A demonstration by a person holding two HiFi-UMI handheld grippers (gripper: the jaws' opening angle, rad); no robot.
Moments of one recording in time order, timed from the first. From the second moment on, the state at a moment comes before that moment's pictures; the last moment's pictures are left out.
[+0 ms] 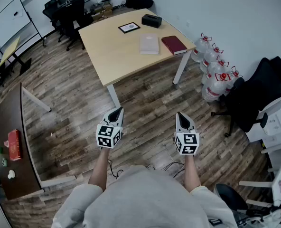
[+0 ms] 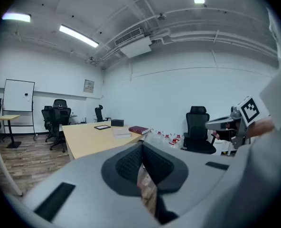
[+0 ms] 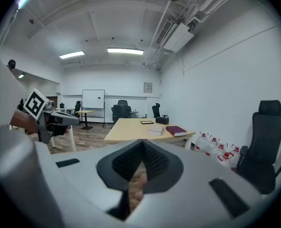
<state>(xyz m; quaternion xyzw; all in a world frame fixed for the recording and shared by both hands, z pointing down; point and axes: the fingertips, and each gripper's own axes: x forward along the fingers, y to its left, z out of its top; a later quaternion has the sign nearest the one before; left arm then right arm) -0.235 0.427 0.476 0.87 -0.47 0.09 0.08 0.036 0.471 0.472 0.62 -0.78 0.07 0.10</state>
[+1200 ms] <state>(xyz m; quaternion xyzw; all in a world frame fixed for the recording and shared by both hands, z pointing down) -0.249 0.435 0.480 0.92 -0.38 0.08 0.08 -0.040 0.480 0.467 0.58 -0.81 0.05 0.05</state>
